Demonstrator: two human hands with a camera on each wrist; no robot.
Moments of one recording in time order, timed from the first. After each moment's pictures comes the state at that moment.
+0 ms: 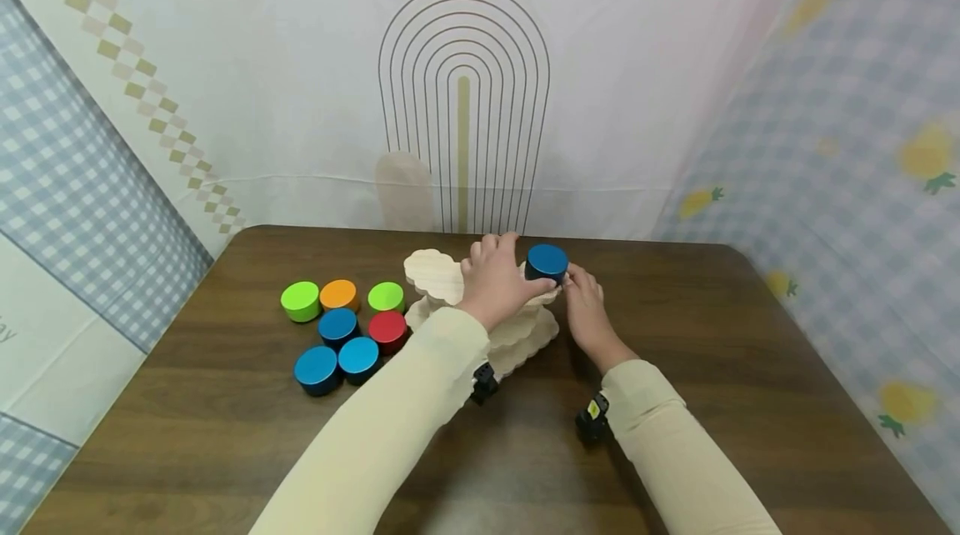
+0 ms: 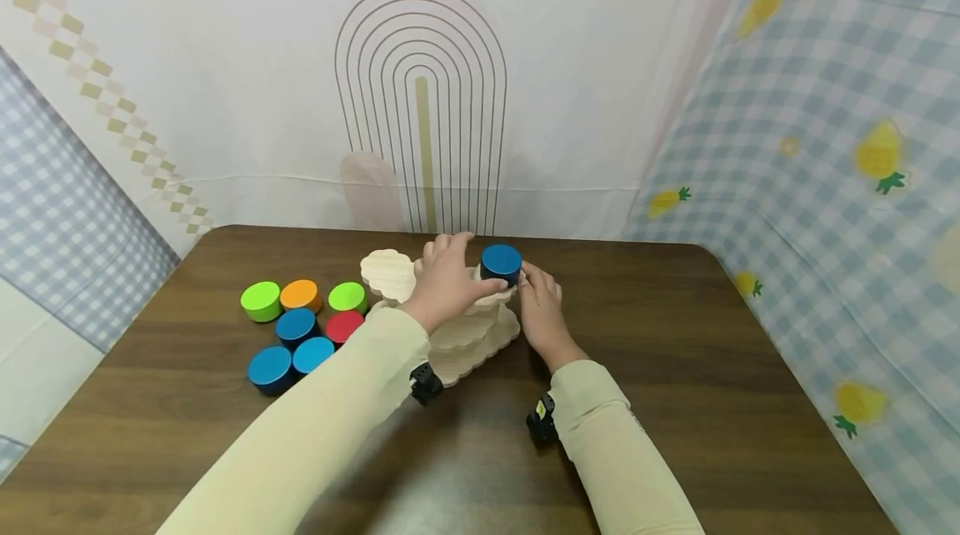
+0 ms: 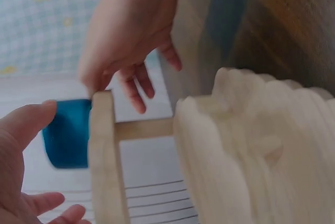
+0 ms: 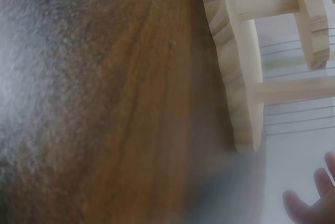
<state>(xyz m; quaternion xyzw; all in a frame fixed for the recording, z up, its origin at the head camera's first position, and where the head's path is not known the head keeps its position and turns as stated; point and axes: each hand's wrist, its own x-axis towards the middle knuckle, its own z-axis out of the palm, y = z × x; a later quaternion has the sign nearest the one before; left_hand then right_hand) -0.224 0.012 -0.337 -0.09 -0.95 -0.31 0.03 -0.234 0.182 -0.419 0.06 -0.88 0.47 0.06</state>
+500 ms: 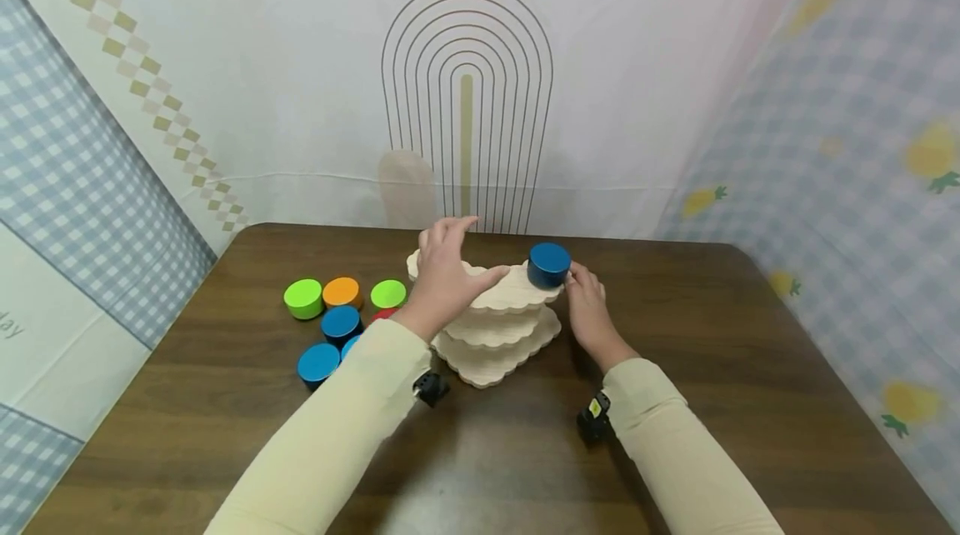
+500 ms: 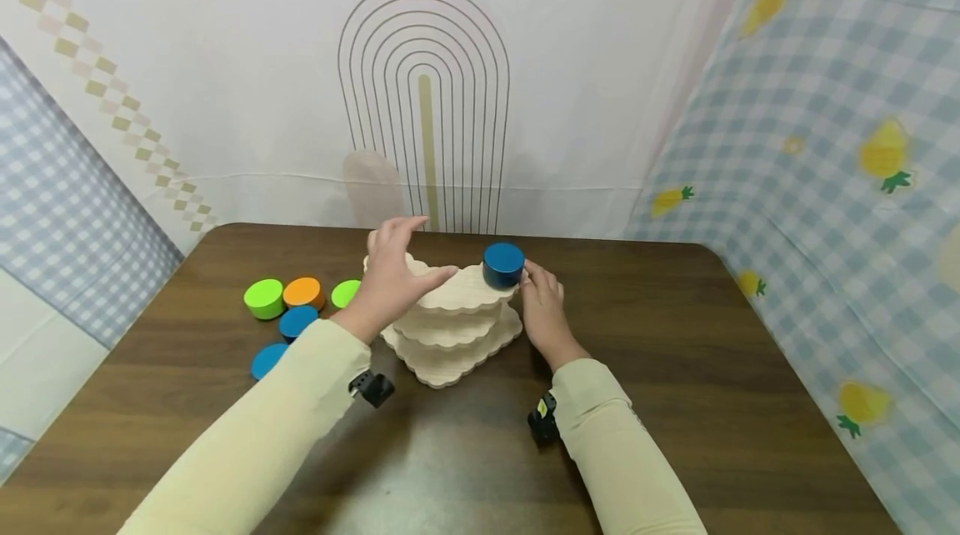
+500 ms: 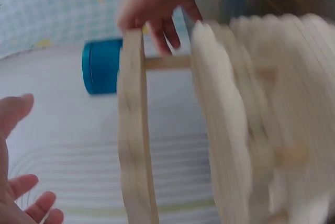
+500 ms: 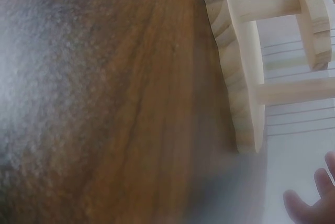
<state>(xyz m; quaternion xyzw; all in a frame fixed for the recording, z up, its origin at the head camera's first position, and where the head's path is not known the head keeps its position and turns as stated) -0.209 -0.049 -0.331 -0.12 -0.89 -0.41 0.12 -0.235 0.182 -0.420 0.04 -0.88 0.47 0.05</state>
